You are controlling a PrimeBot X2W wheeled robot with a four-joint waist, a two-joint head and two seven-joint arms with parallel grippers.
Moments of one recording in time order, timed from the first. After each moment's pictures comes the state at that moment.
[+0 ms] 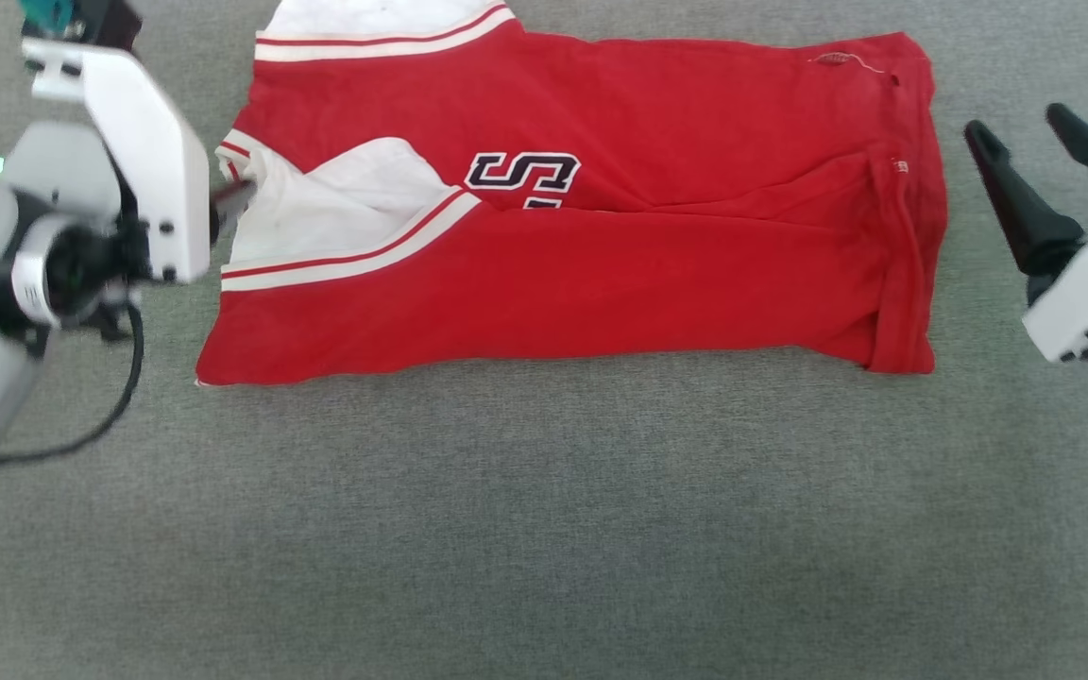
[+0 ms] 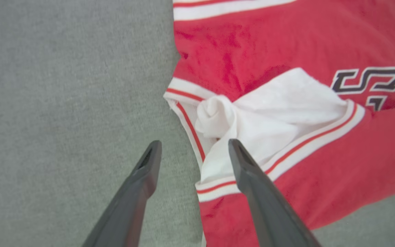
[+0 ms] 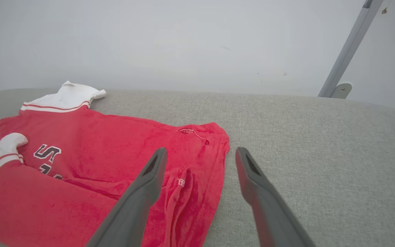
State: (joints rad) left arm -1.07 0.74 -0.84 0.33 -1.07 0.20 0.77; right arm -0.52 -0.41 0.05 0.05 0.56 0.13 0.38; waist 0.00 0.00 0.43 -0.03
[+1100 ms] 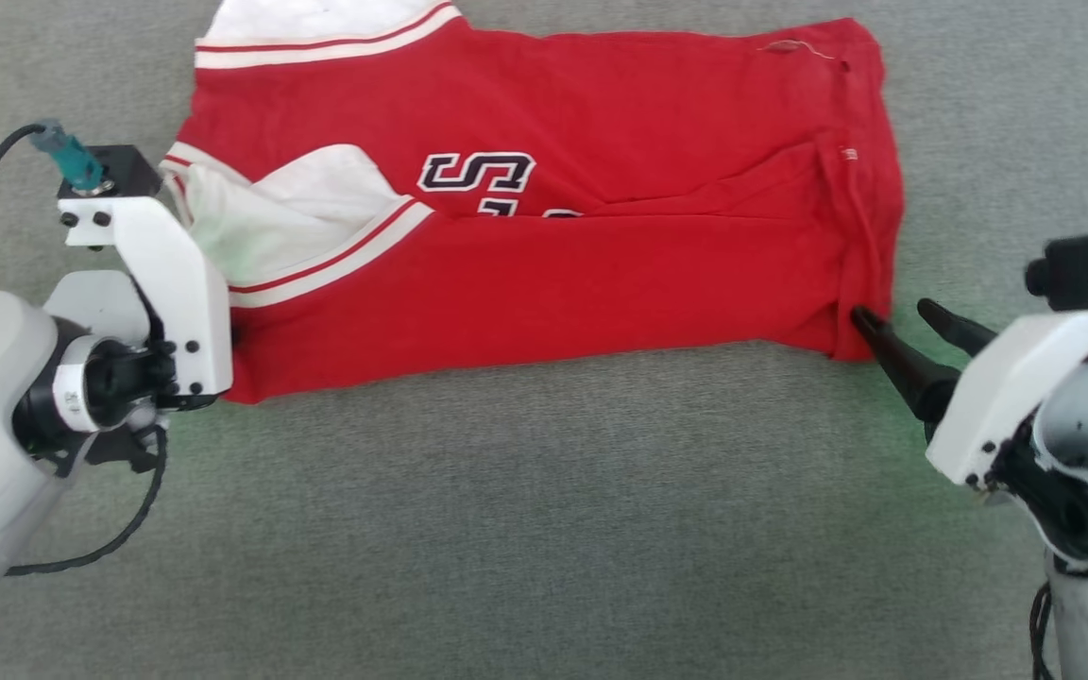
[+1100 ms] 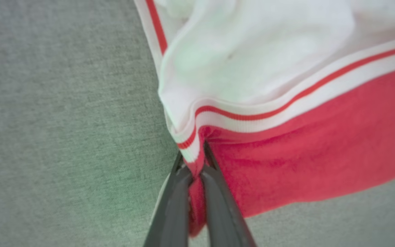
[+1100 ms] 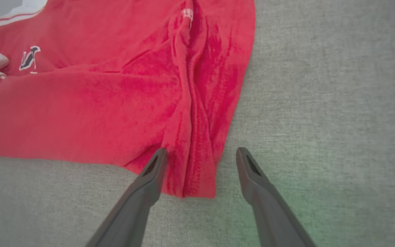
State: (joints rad) left arm -0.86 0.81 -0.85 0.18 -1.16 0.40 0.87; right arm -0.31 -0.18 -0.06 -0.07 0.52 0.13 0.71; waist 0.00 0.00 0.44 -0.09
